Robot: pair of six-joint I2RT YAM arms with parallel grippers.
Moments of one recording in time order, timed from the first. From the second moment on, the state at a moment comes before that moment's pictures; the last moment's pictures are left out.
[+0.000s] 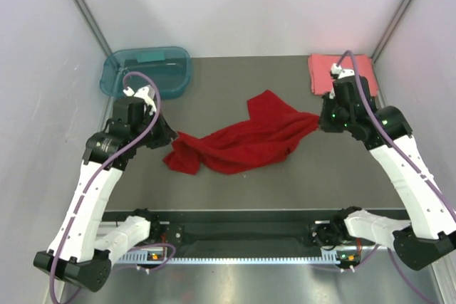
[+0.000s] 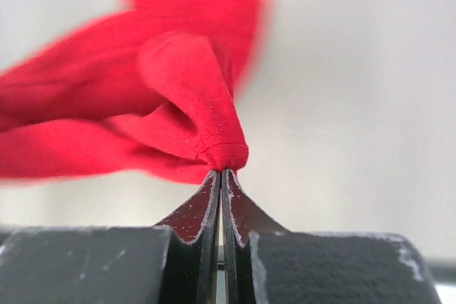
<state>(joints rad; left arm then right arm) -0.26 0.96 1.21 -0.96 0.13 -0.51 0.44 1.12 1.42 -1.05 0.15 0.37</state>
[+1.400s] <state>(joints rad) -0.24 0.82 1.23 -1.13 -0.10 -0.53 0.40 0.95 1.14 -1.20 -0.21 0.41</state>
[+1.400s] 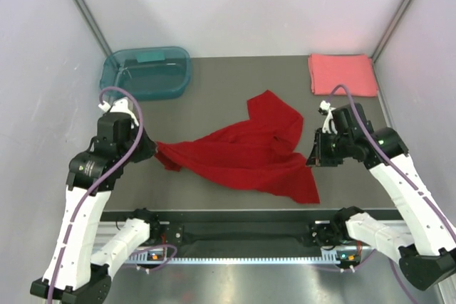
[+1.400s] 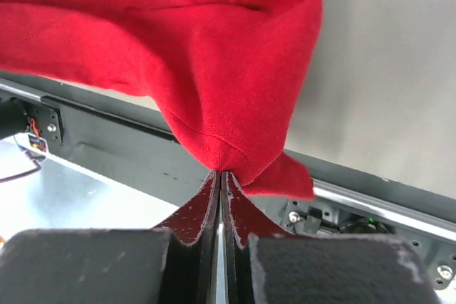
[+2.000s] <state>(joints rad) -0.24 0.99 1.12 -1.02 0.08 -0.49 0.27 1.44 0.99 -0.88 -0.15 0.34</state>
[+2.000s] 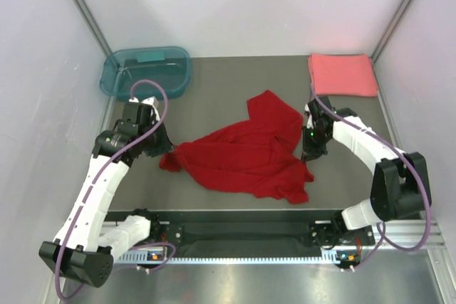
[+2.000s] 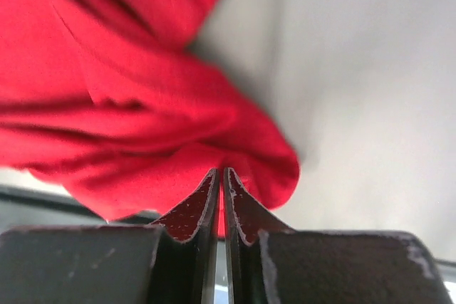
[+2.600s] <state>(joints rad) -0.24 0.99 1.10 -1.00 0.11 -0.46 0.25 1.36 1.06 -0.94 -0.11 0.28</state>
